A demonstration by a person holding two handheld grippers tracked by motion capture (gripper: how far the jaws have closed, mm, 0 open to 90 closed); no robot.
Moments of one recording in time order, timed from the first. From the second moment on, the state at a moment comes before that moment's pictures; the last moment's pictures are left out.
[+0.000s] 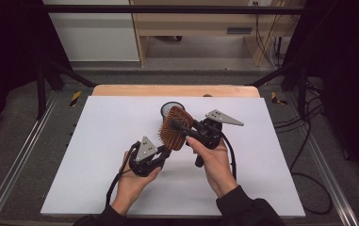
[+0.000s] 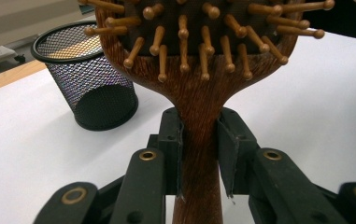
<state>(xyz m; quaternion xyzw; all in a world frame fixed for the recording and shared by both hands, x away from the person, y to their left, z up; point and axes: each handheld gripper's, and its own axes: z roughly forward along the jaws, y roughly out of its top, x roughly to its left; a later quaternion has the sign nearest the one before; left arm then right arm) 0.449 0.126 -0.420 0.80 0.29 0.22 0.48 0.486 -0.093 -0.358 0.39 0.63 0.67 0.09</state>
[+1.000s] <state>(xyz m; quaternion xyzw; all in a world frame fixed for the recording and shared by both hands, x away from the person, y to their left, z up) 0.450 0.129 -0.421 0.78 0.30 0.22 0.50 0.486 -0.088 -0.353 0.40 0.62 0.67 0.09</state>
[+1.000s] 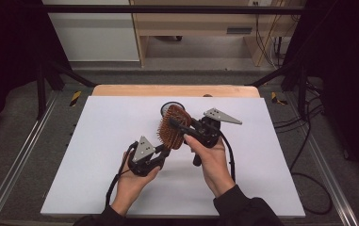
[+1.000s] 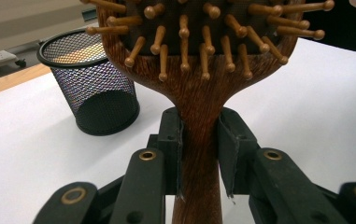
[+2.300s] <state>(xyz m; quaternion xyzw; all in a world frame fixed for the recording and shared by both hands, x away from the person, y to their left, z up) 0.434 0.212 -0.432 0.72 0.35 0.26 0.55 0.509 -0.136 -0.350 0.44 0.57 0.67 0.15</state>
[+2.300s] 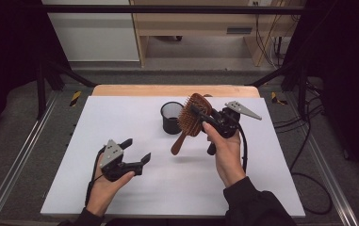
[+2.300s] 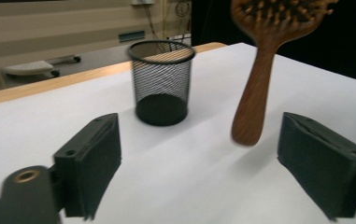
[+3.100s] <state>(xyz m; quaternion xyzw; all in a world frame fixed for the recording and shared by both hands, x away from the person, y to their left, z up) 0.416 0.299 -0.436 0.66 0.42 0.32 0.54 0.522 -0.124 -0.310 0.42 0.60 0.66 0.16</state>
